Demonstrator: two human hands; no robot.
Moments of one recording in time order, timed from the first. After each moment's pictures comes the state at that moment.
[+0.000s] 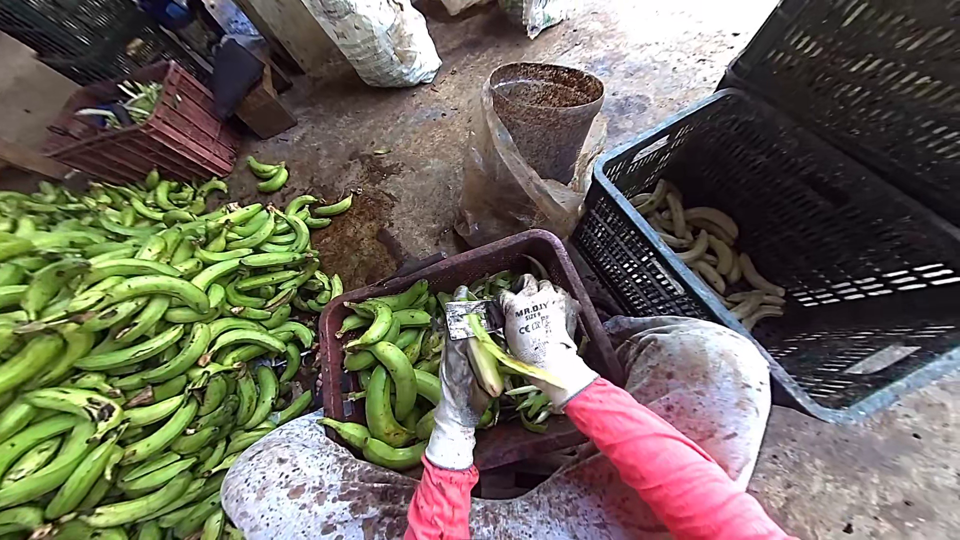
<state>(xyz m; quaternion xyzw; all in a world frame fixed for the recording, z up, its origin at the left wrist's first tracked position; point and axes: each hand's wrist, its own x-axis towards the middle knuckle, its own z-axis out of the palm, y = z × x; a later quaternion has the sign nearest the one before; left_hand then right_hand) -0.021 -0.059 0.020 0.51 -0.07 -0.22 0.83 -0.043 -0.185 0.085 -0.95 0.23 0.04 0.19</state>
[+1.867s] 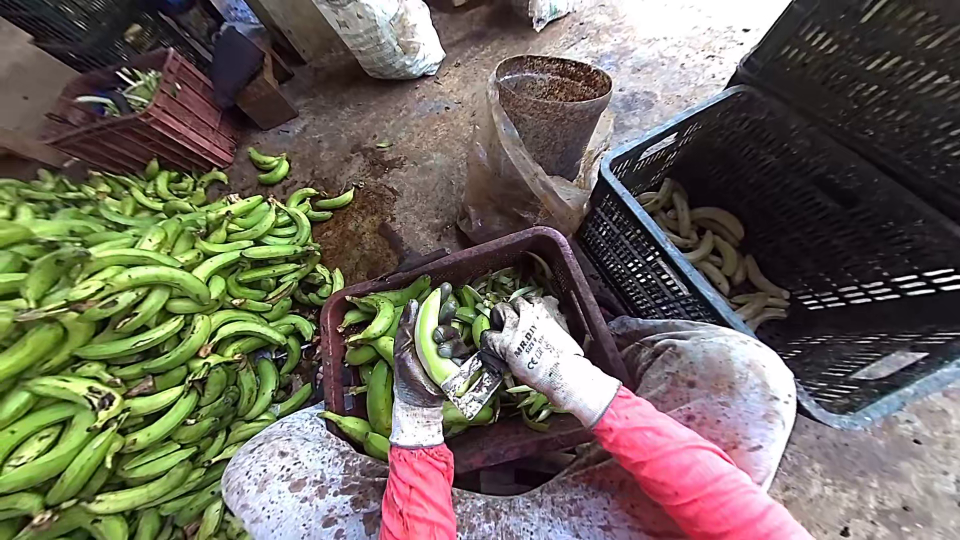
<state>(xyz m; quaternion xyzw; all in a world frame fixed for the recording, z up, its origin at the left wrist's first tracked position) 0.028 -0.024 0.039 0.22 0.06 -0.38 0.90 -0.056 -0.192 0.091 -0.97 -0.02 0.14 0.21</state>
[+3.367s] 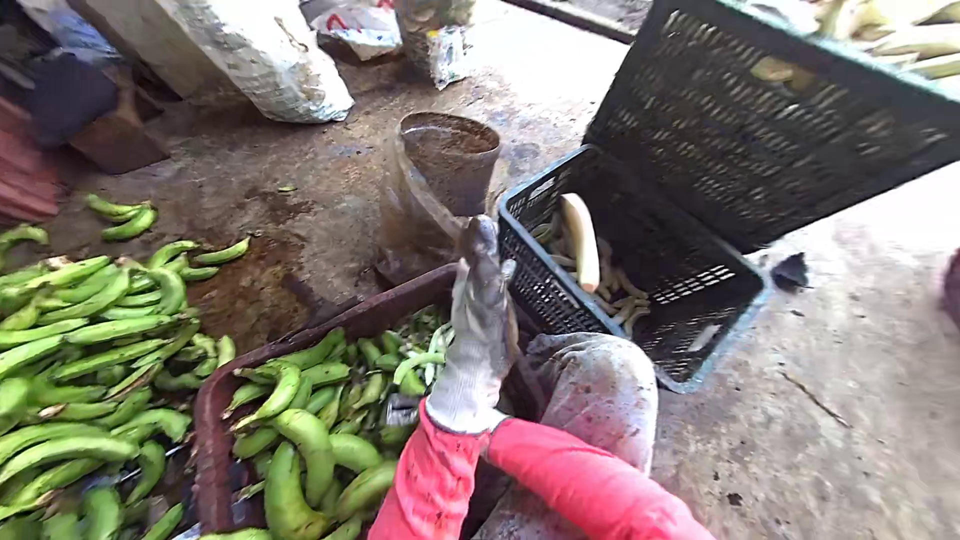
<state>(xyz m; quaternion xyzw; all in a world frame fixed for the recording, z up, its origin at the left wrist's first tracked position) -0.029 -0.212 0.153 0.47 -0.15 -0.33 0.81 -0.094 -0.177 -0.024 -0.92 0.07 0.27 0.29</state>
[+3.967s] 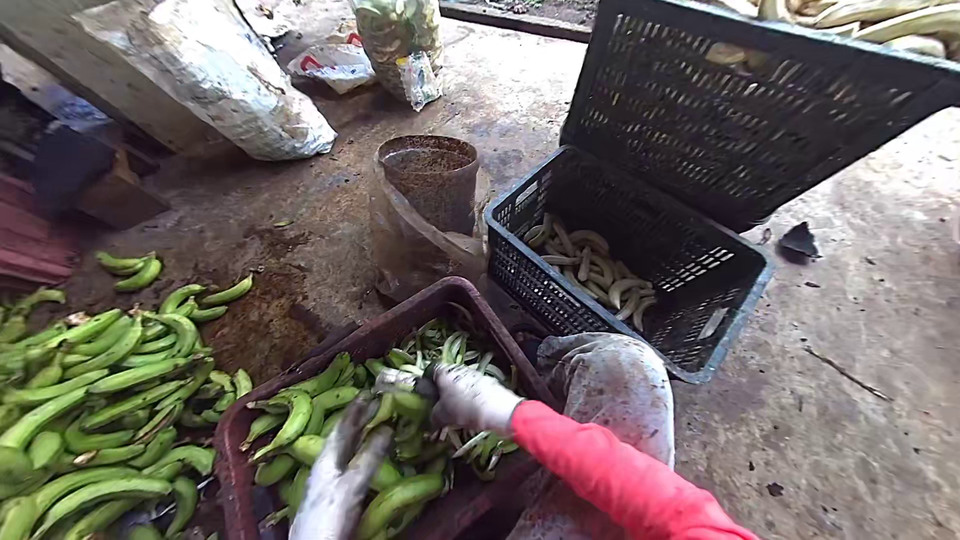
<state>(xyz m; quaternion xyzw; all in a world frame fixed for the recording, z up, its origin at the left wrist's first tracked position) 0.005 0.014 0.068 0.81 -0.16 -0.28 0.49 -0.058 -0.205 0.061 -0.83 0.19 0.24 0.46</state>
